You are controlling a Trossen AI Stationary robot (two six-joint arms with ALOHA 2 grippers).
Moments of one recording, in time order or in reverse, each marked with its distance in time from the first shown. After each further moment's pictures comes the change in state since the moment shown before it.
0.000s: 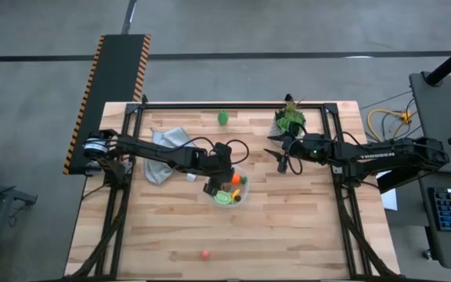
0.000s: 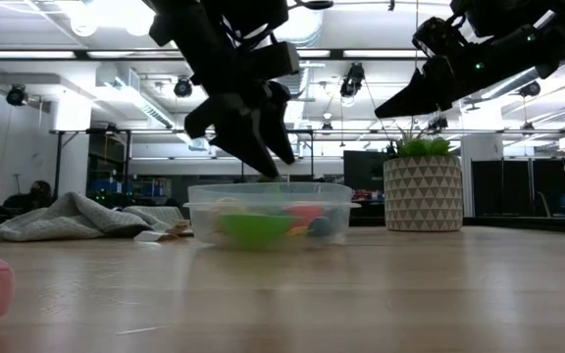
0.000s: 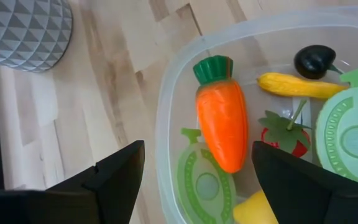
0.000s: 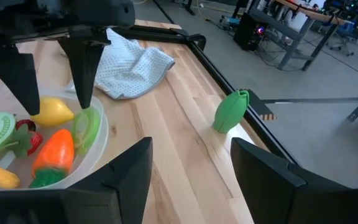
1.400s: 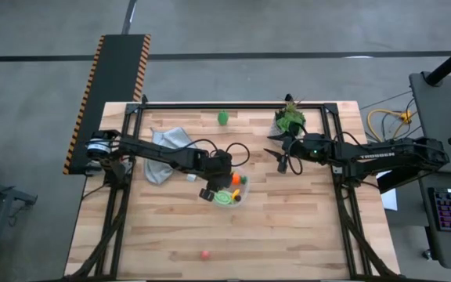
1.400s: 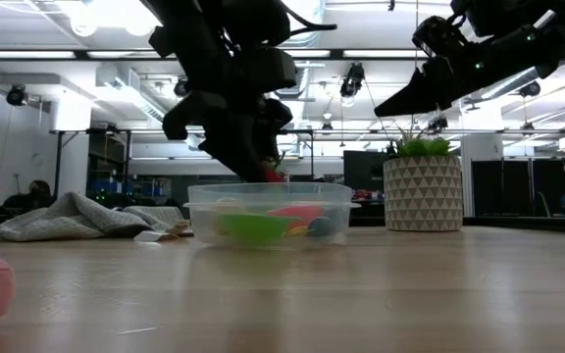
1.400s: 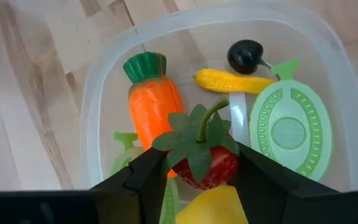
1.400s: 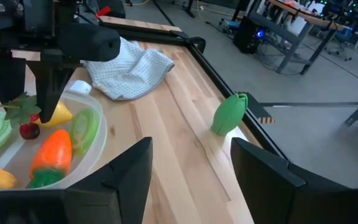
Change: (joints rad) left arm 0.002 0.031 -0.006 -0.043 0.190 -0.007; right arm 0.000 0.000 0.000 0.008 0.000 -0.020
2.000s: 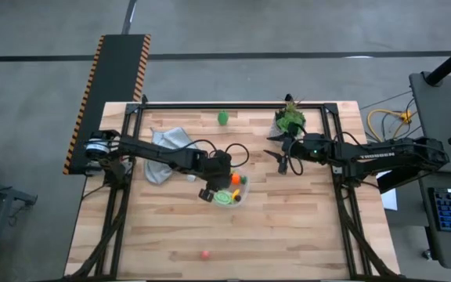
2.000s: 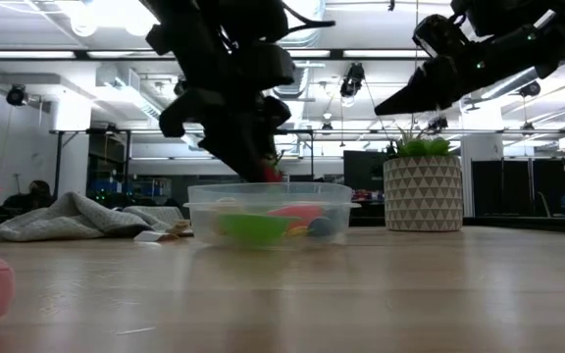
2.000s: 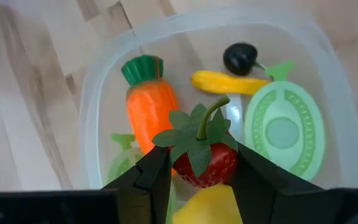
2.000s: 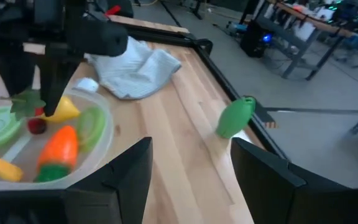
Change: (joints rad) left arm -0.008 -0.012 -0.008 0.003 0.000 0.001; right arm 0.000 0.000 0.000 0.001 -0.027 -0.034
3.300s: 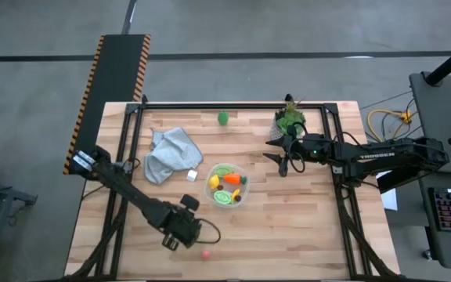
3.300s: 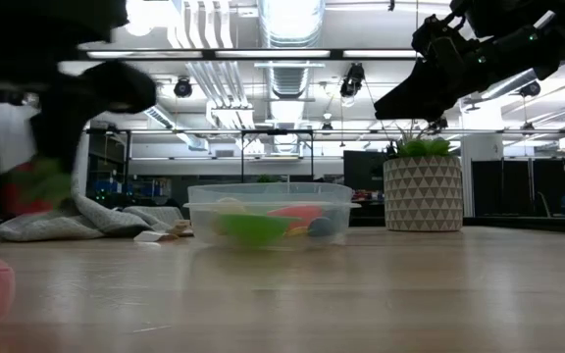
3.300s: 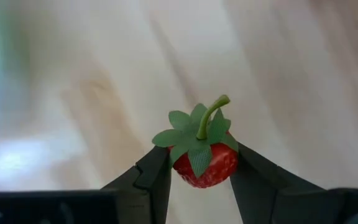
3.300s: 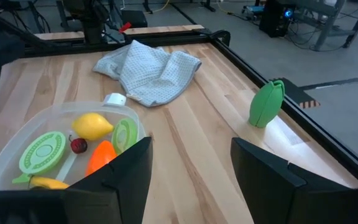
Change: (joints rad) left arm -0.565 -0.031 -0.059 -0.320 -0.146 -0.588; right arm 0.000 0.003 0.000 -0.007 -0.079 0.225
